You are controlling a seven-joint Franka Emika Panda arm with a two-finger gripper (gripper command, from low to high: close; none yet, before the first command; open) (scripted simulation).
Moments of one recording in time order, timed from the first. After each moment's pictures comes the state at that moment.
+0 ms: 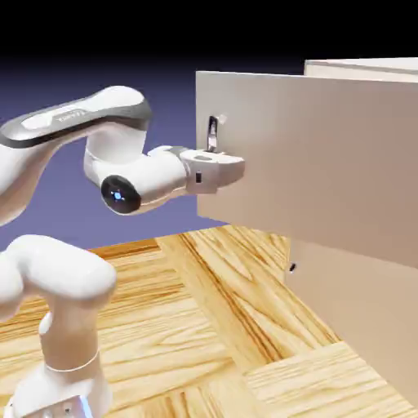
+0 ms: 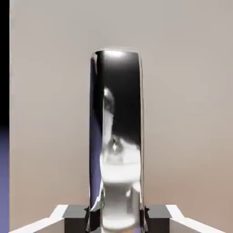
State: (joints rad) arm 0.54 -1.38 -0.31 -2.98 1.50 2.99 -1.02
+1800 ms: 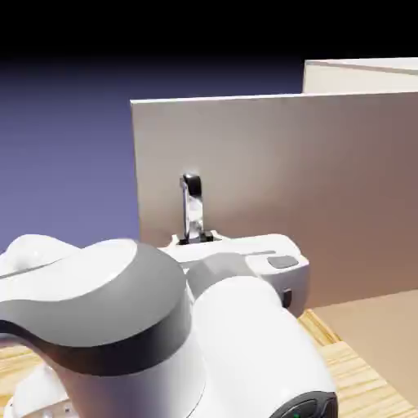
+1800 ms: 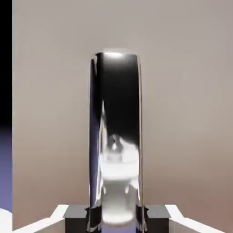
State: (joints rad) arm 0.66 -1.42 -1.32 -1.81 0.33 1.04 -0.55
